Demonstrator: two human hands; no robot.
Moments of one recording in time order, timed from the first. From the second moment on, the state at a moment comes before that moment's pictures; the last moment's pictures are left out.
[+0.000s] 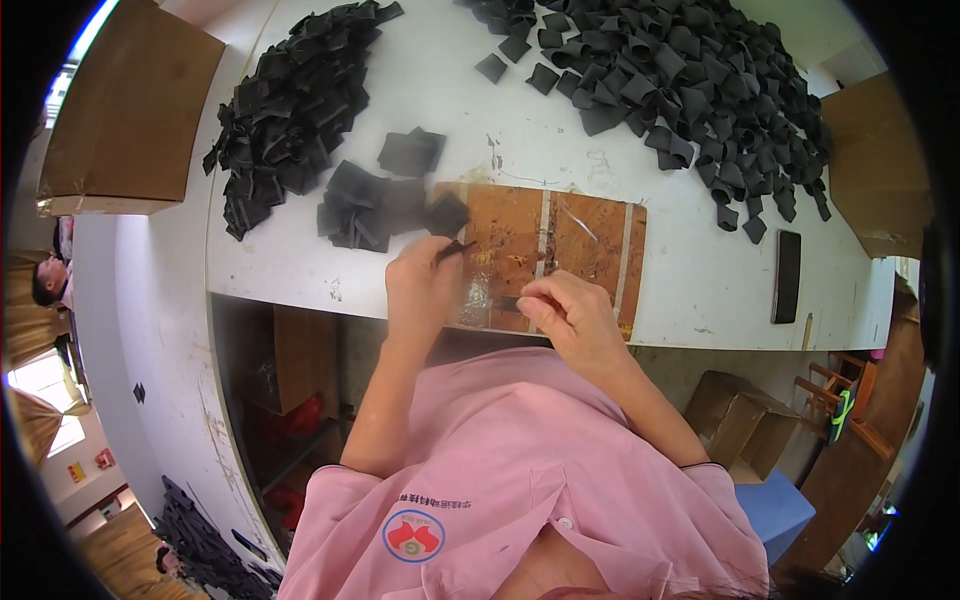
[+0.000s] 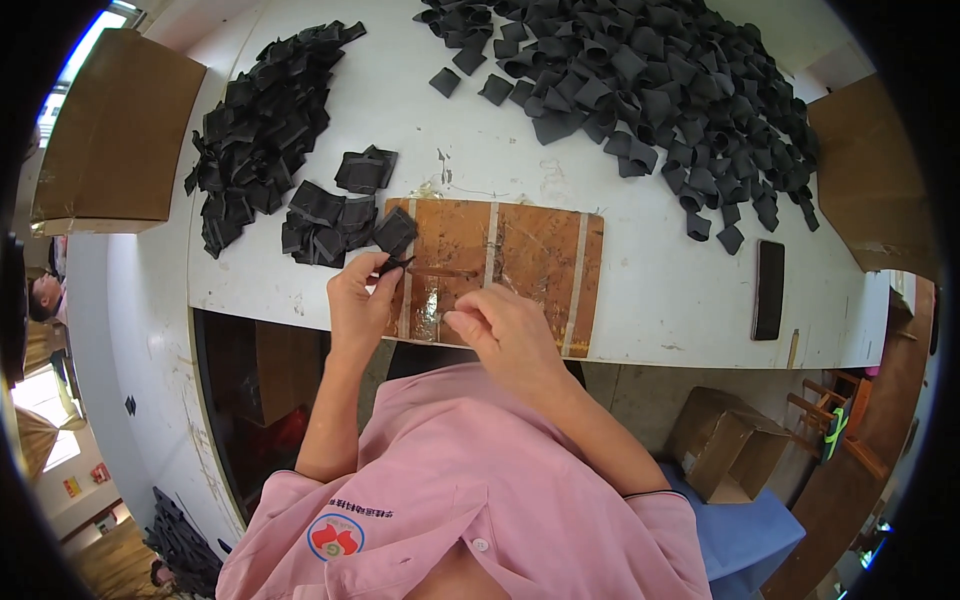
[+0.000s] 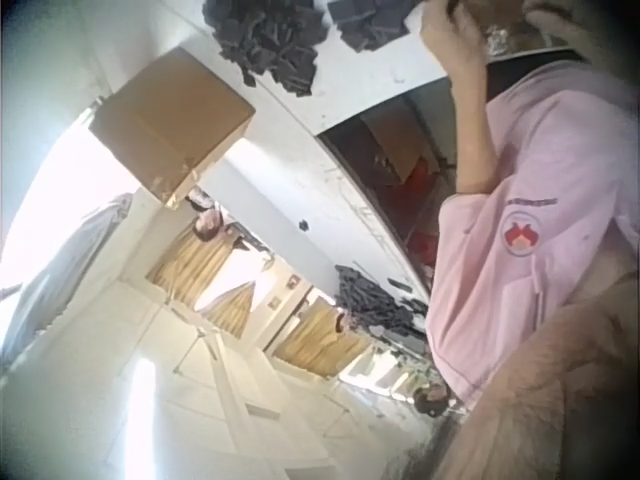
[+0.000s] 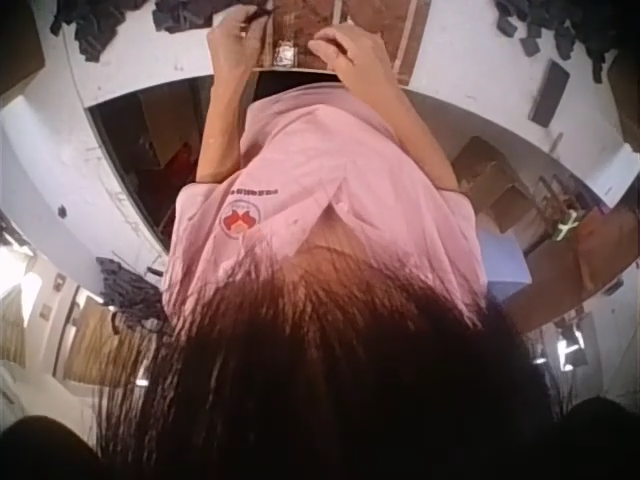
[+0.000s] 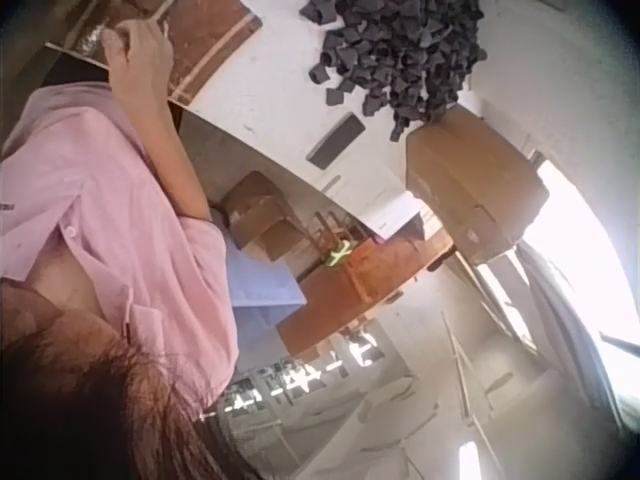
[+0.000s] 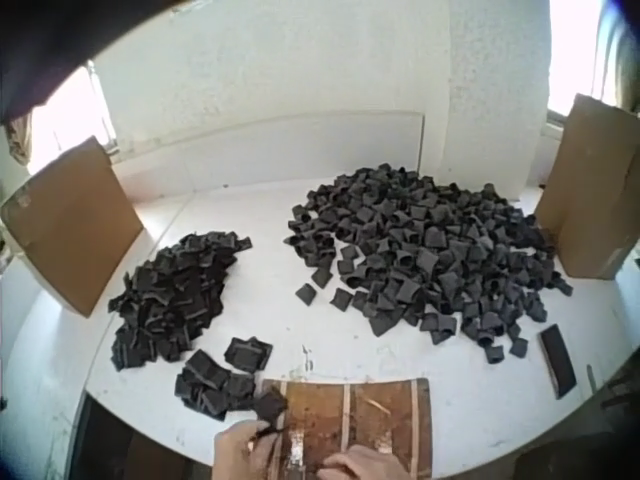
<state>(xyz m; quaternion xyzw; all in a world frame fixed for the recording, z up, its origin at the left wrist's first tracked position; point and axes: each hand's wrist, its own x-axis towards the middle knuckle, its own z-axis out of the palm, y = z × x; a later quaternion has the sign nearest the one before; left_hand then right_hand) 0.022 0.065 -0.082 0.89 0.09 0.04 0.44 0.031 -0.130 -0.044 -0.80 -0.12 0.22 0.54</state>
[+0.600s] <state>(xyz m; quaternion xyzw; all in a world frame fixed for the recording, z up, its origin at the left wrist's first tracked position) -0.017 -0.003 -0.017 0.56 0.14 -0.05 0.82 0.011 -0.140 -0.042 -0.33 0.17 0.30 0.88</state>
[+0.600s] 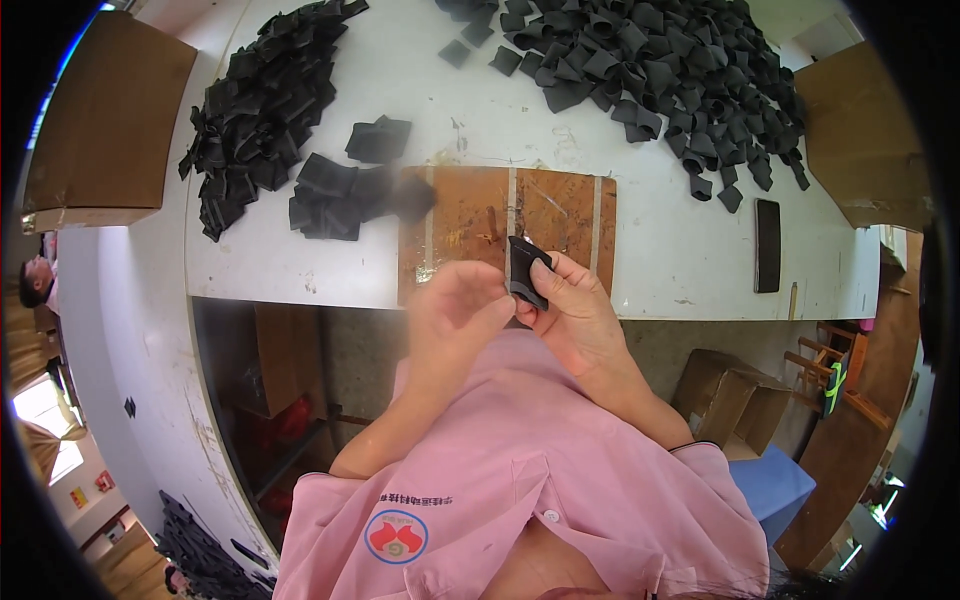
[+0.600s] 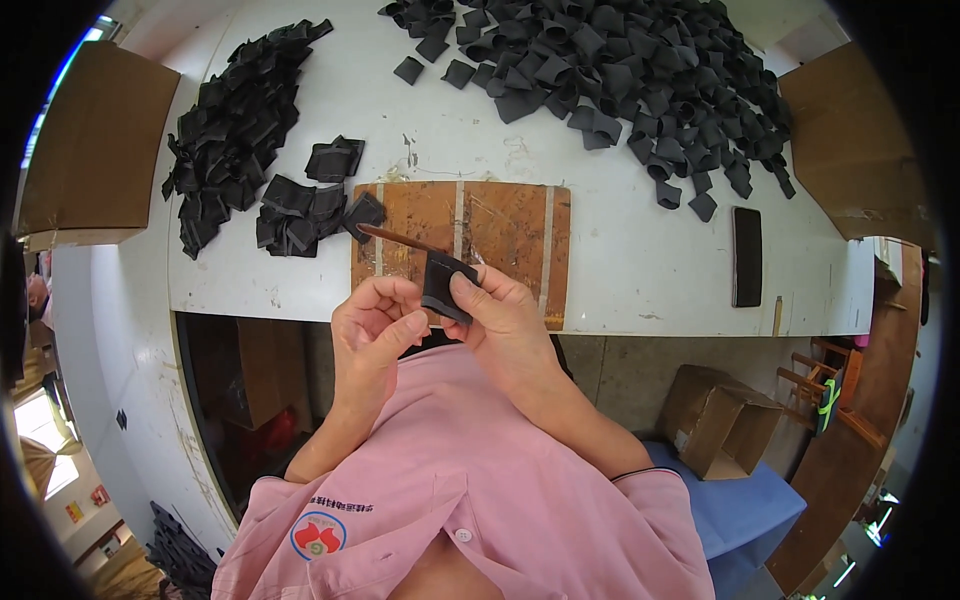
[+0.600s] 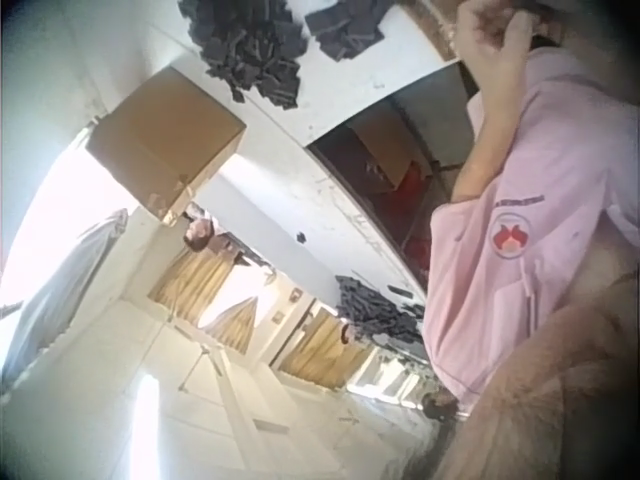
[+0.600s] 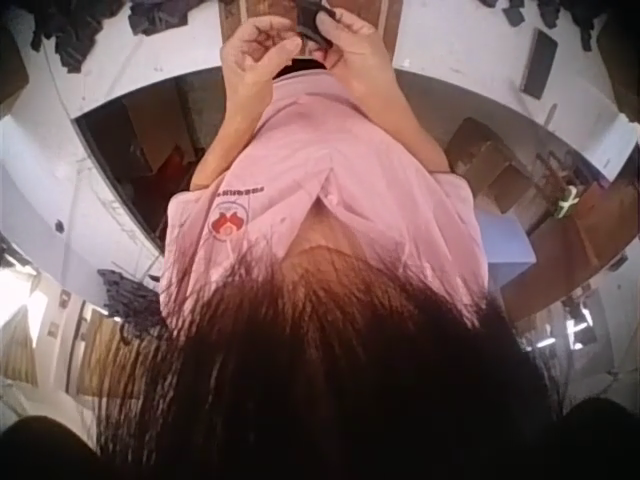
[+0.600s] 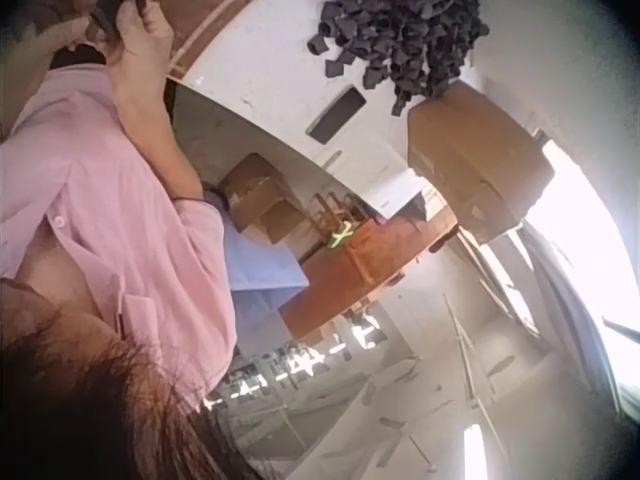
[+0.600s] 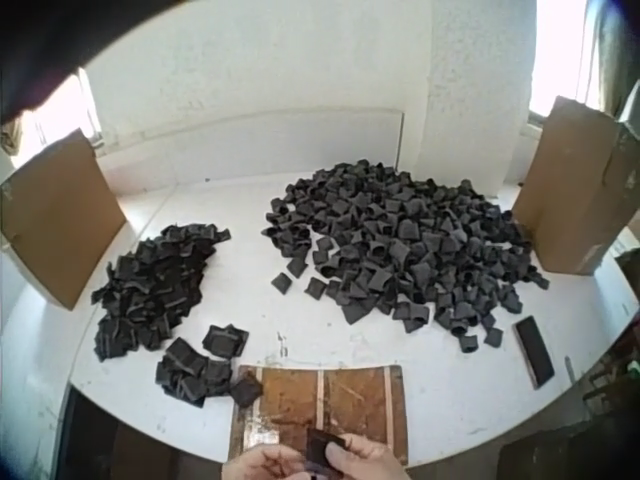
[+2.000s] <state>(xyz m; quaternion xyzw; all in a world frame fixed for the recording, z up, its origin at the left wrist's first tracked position) 0.019 0.015 0.034 0.18 0.02 -0.11 0.98 0.065 -0.136 0.035 -0.54 -0.12 0.26 0.79</state>
